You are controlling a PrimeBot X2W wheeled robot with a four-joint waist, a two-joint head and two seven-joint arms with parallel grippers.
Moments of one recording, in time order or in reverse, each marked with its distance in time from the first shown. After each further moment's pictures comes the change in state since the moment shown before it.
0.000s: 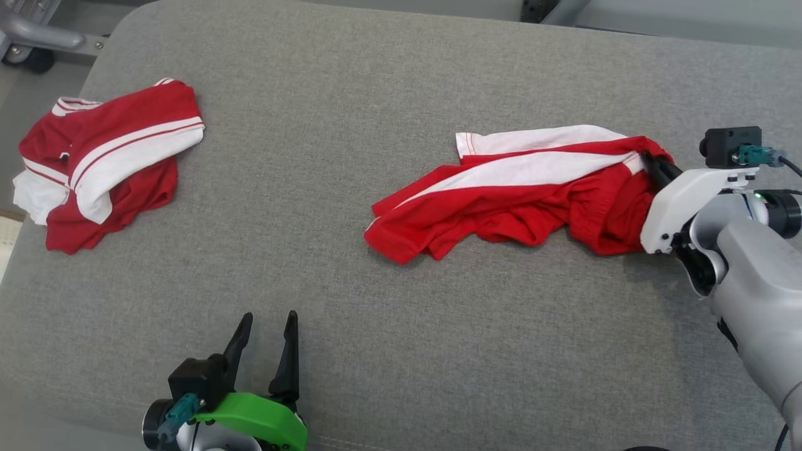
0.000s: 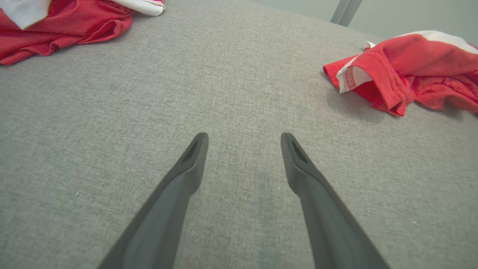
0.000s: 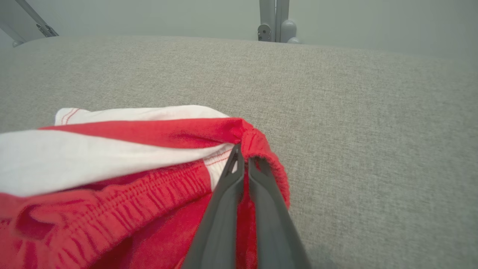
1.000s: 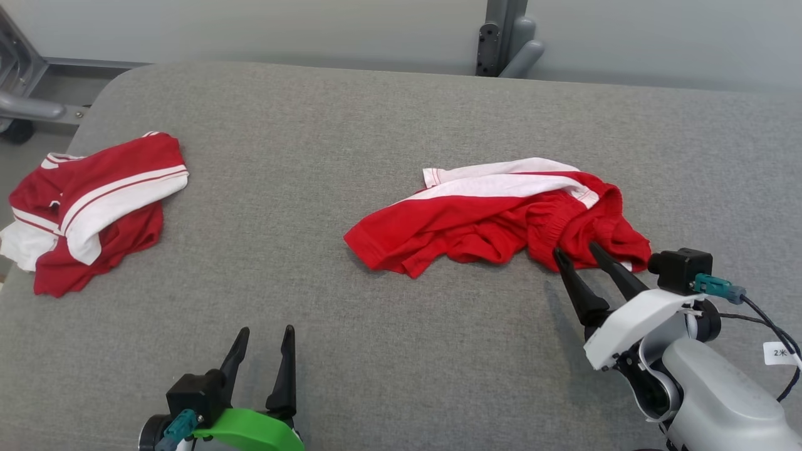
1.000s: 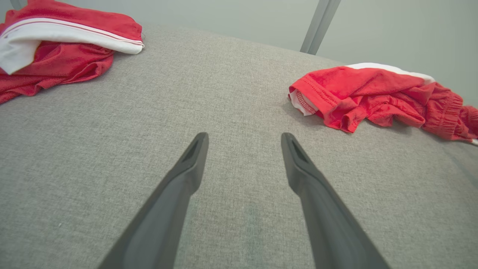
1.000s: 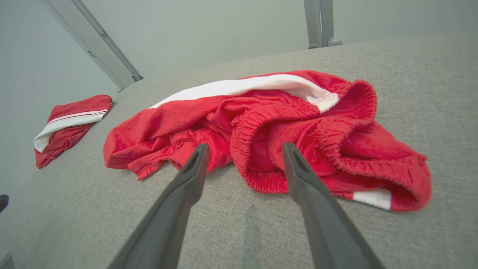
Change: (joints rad) left arm 0.044 -0.001 0.017 -0.025 0.021 -0.012 0.000; right arm 0.397 -0.023 0.065 -0.434 0.171 0.000 -0.126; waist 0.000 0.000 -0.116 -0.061
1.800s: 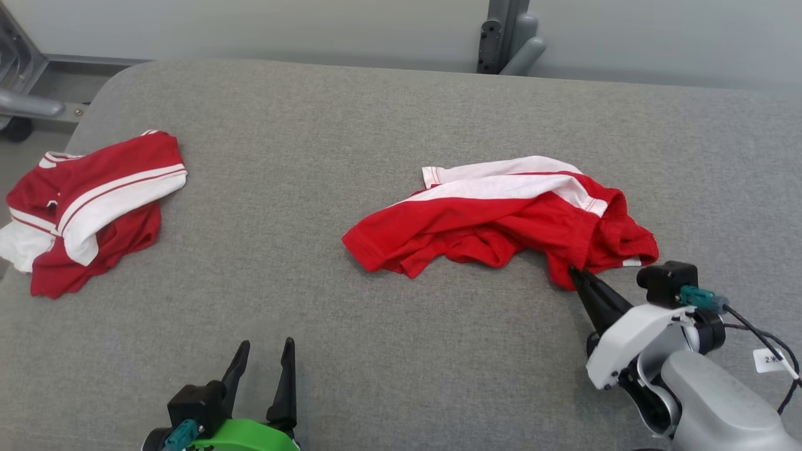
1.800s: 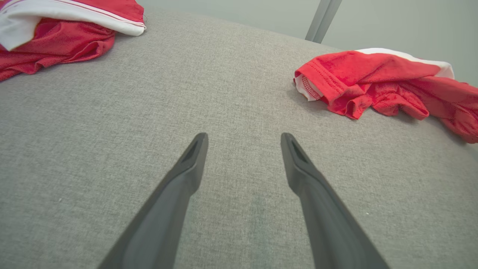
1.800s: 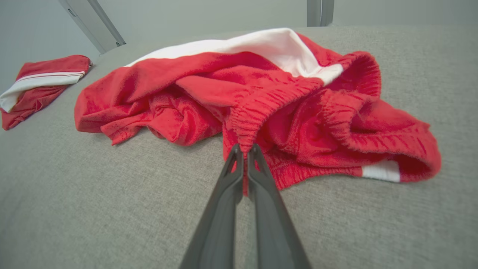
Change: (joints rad) left arm 0.022 0.000 -0.002 0.012 -0.013 0.000 0.000; right arm -0.022 0.013 0.031 0.091 -0.104 0.000 0.000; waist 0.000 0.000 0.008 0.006
